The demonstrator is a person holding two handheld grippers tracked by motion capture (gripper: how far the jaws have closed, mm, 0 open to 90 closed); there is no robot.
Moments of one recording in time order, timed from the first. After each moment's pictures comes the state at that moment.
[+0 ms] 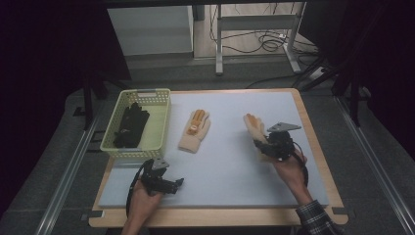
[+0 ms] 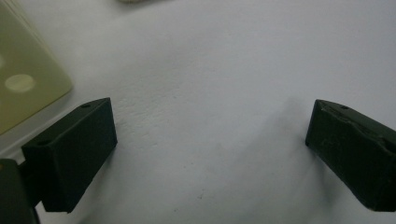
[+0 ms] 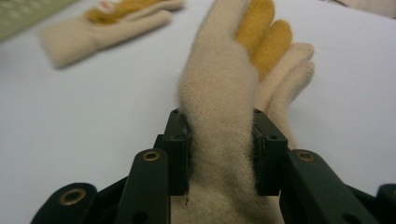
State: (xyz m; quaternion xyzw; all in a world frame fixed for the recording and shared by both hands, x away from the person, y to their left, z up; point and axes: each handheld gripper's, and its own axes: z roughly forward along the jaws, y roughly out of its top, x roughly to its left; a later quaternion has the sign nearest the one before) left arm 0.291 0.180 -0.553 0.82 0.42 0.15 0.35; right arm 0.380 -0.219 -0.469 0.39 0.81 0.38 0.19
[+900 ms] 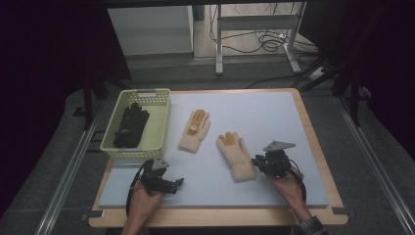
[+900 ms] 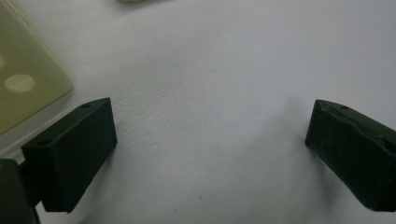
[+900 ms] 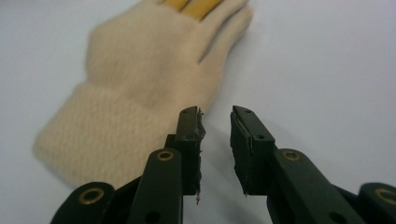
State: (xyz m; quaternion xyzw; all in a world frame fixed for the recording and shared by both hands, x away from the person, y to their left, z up) left arm 0.291 0.180 -0.553 0.82 0.42 0.15 0.35; right arm 0.353 -0.224 -0.519 0.38 0.84 0.37 0.15
